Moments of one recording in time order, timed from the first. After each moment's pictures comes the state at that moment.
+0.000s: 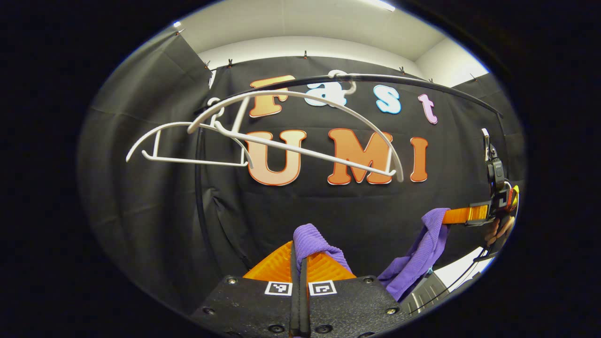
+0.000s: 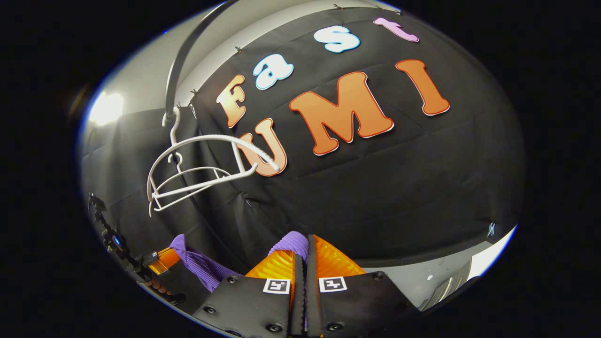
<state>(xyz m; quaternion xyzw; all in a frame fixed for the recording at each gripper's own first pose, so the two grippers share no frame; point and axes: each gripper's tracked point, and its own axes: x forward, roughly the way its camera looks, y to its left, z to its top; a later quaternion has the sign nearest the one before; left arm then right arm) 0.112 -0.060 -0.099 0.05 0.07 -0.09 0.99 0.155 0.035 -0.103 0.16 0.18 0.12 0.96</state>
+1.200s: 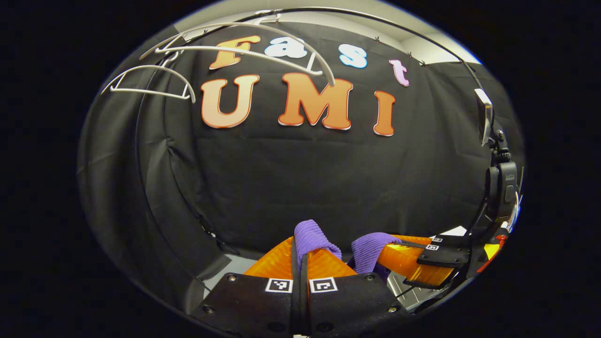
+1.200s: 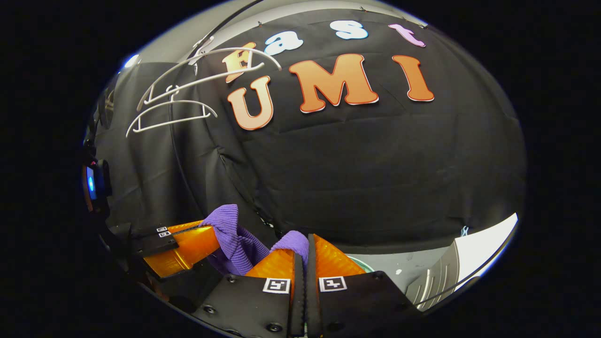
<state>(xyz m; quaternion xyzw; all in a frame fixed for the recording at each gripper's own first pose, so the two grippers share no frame) 0.080 -0.168 -0.294 0.05 0.20 -0.15 0.97 0.080 0.039 -0.300 0.05 0.23 0.05 0.97</state>
